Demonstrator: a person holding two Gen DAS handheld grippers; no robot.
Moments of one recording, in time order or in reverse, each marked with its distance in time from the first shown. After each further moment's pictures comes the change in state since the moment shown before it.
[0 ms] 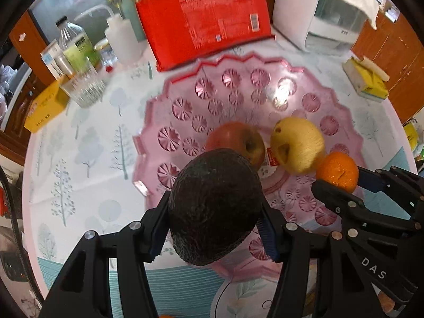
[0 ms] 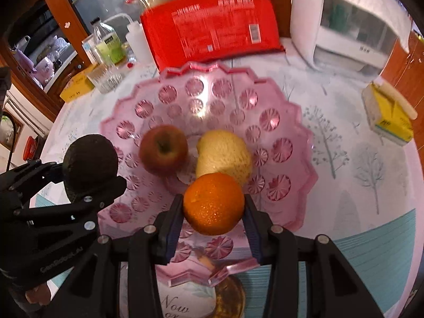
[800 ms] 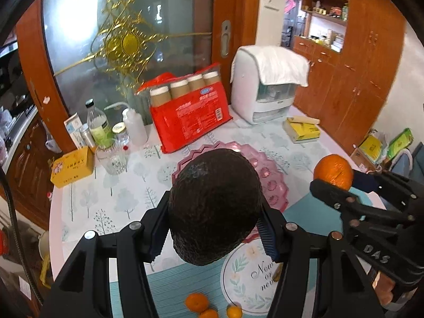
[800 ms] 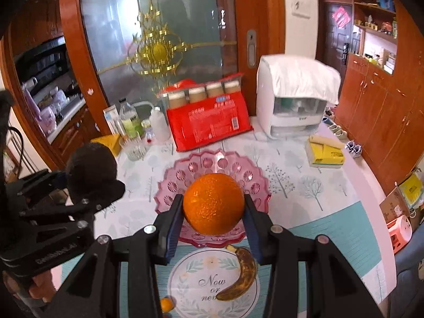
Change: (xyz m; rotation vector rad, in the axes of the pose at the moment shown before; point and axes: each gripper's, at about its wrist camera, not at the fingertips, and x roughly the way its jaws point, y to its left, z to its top) left arm -0.221 0.039 -0.043 0.120 -0.370 -0.125; right arm -0.208 0.080 -0.043 0.080 -0.365 -0.142
